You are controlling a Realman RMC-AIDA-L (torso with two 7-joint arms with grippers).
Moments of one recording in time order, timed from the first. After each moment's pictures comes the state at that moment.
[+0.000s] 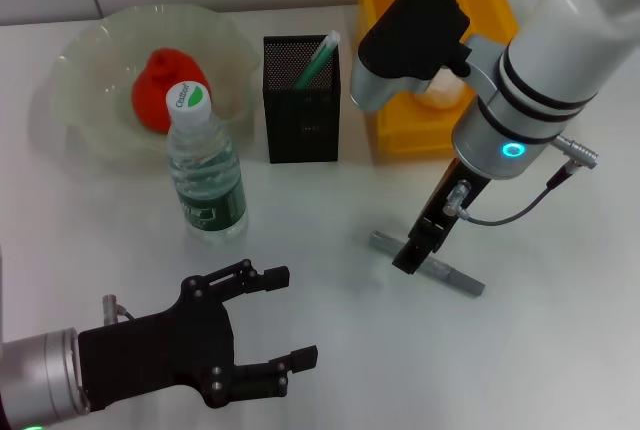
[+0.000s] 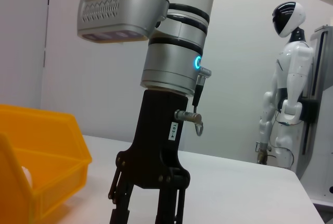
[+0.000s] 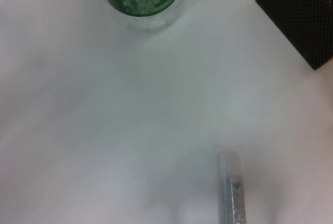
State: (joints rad) left arm -0.35 -2.07 1.30 0.36 1.43 1.60 -0.82; right arm 0.78 2.09 -1.60 -1.17 -2.59 -1.55 2.68
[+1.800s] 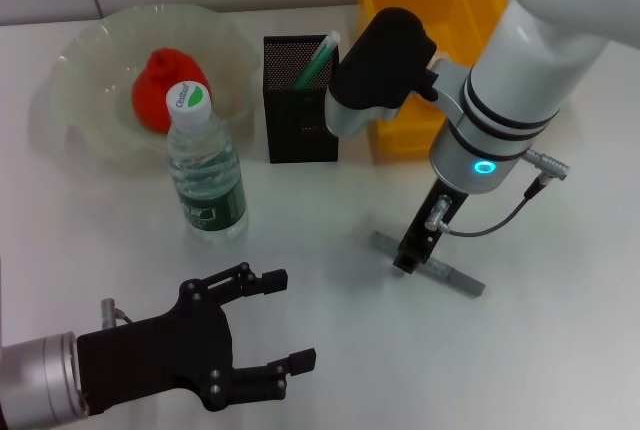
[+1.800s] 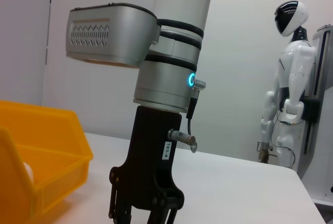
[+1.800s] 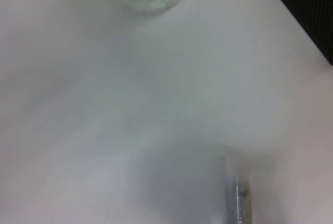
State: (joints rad) left arm -0.35 -2.07 1.30 0.35 1.43 1.59 -0.82; right arm 0.84 2.09 -1.71 -1.04 -2.59 -1.45 2.71
